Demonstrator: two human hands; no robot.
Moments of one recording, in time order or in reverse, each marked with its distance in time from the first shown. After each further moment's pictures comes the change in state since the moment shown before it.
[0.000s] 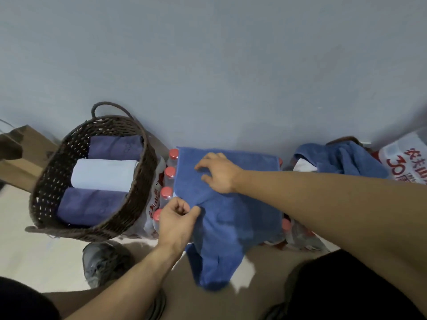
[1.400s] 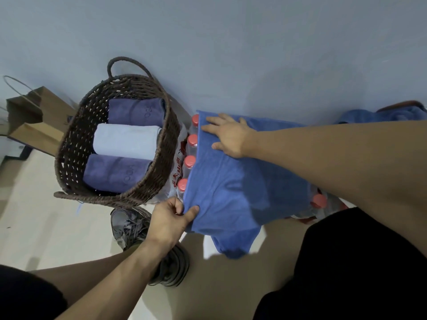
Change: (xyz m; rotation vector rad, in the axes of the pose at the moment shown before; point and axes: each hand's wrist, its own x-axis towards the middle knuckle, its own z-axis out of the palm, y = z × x) left_hand -0.009 -0.041 -0.080 0.288 -0.079 -0.159; right_hand 0.061 -0.001 0.025 -0.246 -0.095 -0.084
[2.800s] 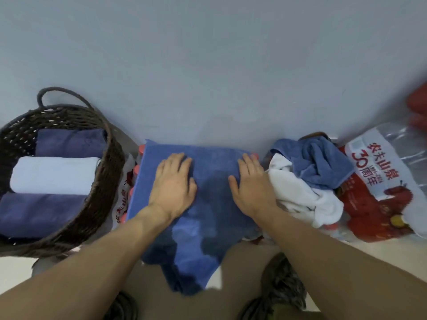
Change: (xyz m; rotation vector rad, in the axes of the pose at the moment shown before) left_hand 0.070 0.106 0.094 0.811 0.025 0.890; right_hand -0.148 0.068 0.052 0.065 0.518 0.530
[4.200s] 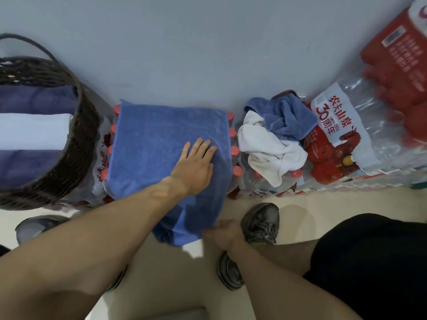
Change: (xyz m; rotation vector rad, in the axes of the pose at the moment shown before) left_hand -0.038 0.075 0.057 0.129 -0.281 0.255; right_hand -0.193 -0.014 0.070 0.889 -0.556 0.932
